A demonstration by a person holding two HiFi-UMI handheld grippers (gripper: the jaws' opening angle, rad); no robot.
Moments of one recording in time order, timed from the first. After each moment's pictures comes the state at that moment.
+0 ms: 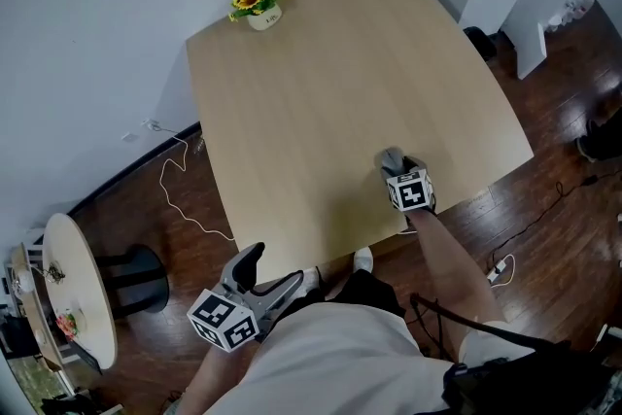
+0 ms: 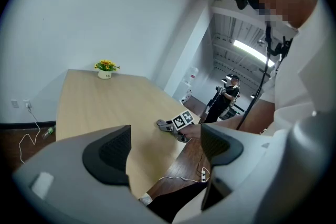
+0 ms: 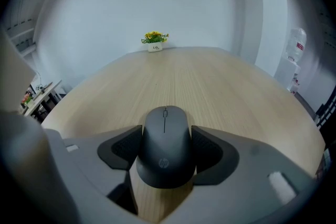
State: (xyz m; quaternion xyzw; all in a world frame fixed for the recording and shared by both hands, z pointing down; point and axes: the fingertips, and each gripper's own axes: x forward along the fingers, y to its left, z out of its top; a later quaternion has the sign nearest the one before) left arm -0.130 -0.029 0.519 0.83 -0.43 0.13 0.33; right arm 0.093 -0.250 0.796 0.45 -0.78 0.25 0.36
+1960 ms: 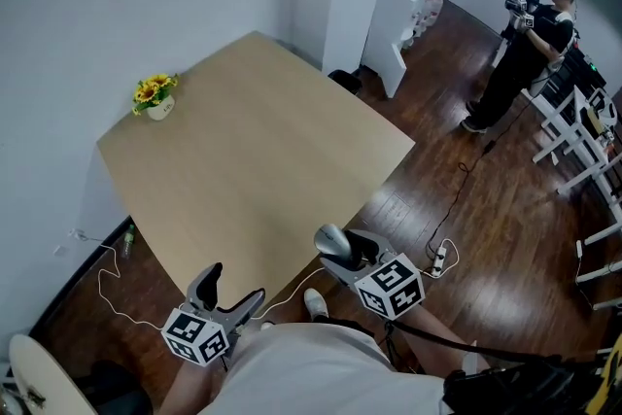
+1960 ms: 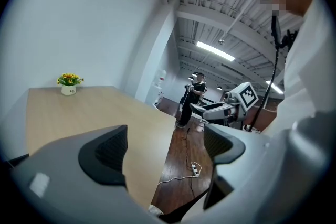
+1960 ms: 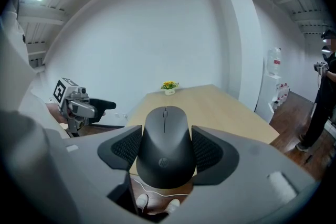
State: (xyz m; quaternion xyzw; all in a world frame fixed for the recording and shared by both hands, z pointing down) left arm -0.110 -0.016 0.487 0.92 -0.28 0.11 0.23; right arm 0.071 -0.019 0.491 0.48 -0.82 0.22 0.20
